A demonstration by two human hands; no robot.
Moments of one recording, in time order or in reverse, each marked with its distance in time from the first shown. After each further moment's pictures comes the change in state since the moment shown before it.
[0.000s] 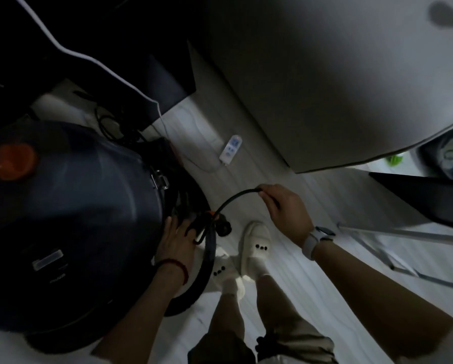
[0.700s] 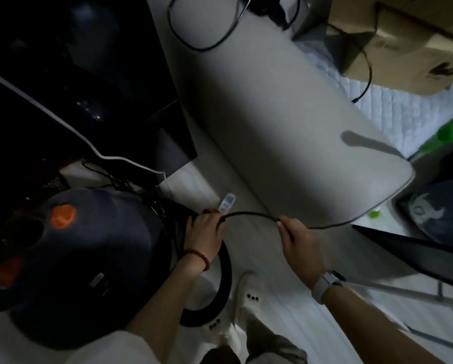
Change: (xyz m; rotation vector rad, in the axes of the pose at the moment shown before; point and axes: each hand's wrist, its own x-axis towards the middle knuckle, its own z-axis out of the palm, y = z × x) left_hand 0.081 0.048 -0.187 -0.530 0.215 -0.026; right_hand 0.023 -0.033 -0.121 -0.066 0.349 -0.019
